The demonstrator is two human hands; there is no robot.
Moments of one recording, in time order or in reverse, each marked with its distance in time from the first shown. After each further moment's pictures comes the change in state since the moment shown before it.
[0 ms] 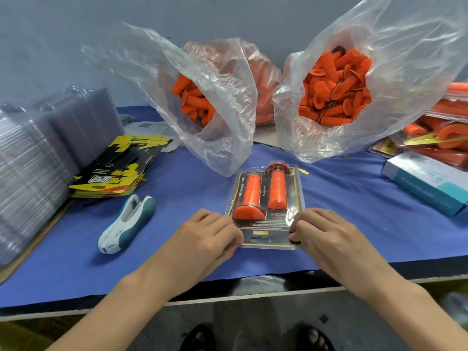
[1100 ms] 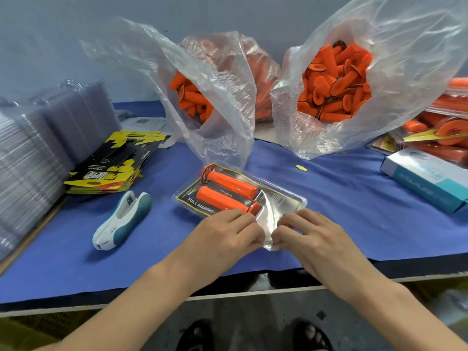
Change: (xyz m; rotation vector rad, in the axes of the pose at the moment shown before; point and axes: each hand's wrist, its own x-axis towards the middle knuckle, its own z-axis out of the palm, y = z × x) left_hand 0.025 0.017 0.021 -0.079 0.040 0.081; right_hand 0.004 -0.013 0.007 -0.036 -0.023 -0.053
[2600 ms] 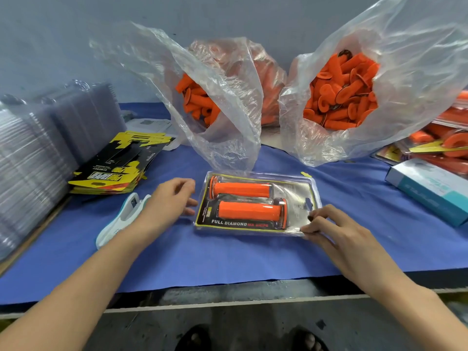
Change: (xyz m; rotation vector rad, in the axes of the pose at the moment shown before) left_hand -0.024 -0.099 -0.003 -0.797 0.172 -1.262; right_hand -0.016 0.034 0.006 0.193 0.056 0.286
